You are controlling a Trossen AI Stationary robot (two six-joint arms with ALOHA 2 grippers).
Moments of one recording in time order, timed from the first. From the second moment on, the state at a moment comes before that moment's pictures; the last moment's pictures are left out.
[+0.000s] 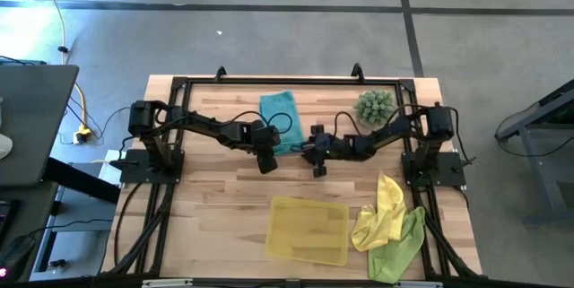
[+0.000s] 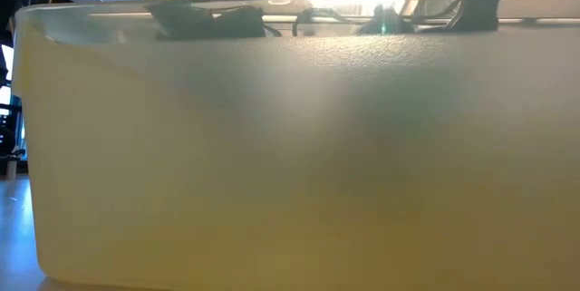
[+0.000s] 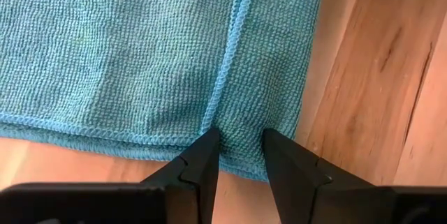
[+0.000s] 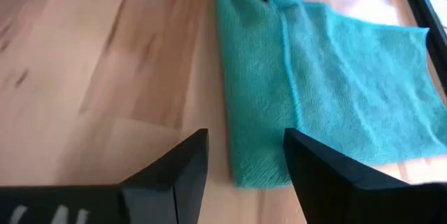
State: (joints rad) left arm 0.23 1.79 0.92 -0.26 -0.15 -0.18; right arm -0.07 1.84 0.70 0.47 0.20 -0.45
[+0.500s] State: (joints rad) left arm 0.23 1.79 0.92 -0.26 -0.14 -0.17; right arm -0.11 1.85 0.70 0.46 0.17 -0.40
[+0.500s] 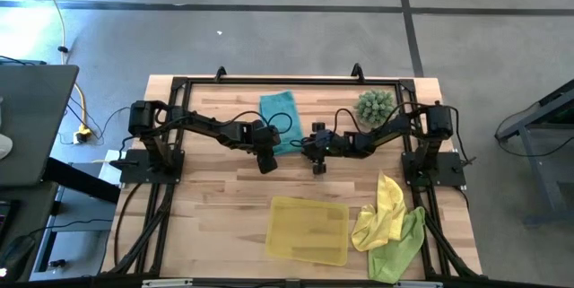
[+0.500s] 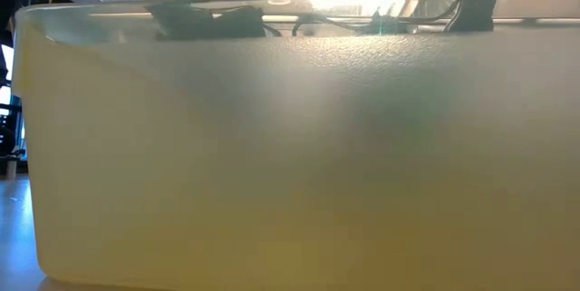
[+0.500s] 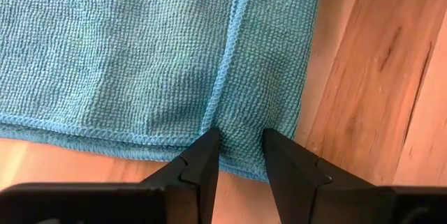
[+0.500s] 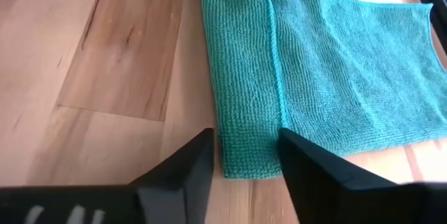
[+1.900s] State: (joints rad) left arm 0.04 1.61 0.91 -0.33 -0.43 -0.04; right arm -0.12 1.85 0.93 -0.03 -0.23 0.35
